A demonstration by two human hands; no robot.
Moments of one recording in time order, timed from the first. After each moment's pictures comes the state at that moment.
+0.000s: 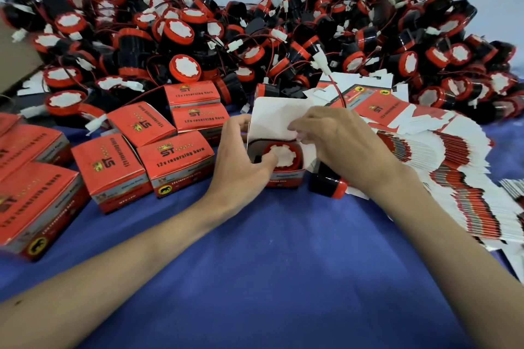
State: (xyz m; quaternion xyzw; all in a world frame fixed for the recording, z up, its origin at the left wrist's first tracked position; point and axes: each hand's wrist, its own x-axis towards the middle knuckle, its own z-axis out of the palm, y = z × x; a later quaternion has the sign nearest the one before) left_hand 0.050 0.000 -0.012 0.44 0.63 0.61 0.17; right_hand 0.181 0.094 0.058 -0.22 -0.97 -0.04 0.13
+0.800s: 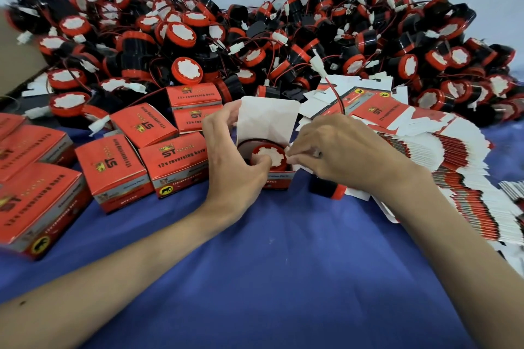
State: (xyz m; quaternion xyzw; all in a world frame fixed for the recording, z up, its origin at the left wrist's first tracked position) left_hand 0.052 -0.001 -0.018 0.43 0.62 0.66 0.00; right_hand 0.187 0.083 0.065 -0.19 -0.98 -0.01 0.09
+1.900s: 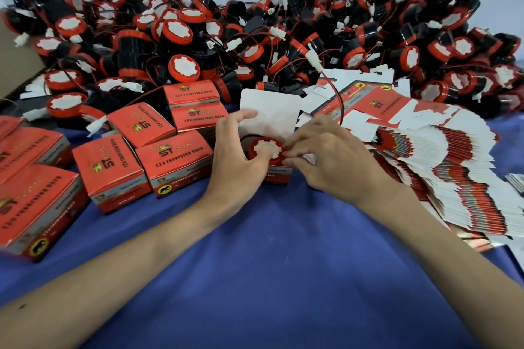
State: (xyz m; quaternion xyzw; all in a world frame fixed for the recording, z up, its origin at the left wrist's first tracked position) left_hand 0.049 0.003 -0.017 0.44 0.63 0.62 0.15; right_hand 0.187 0.080 0.030 -0.22 -0.95 0.05 0.21
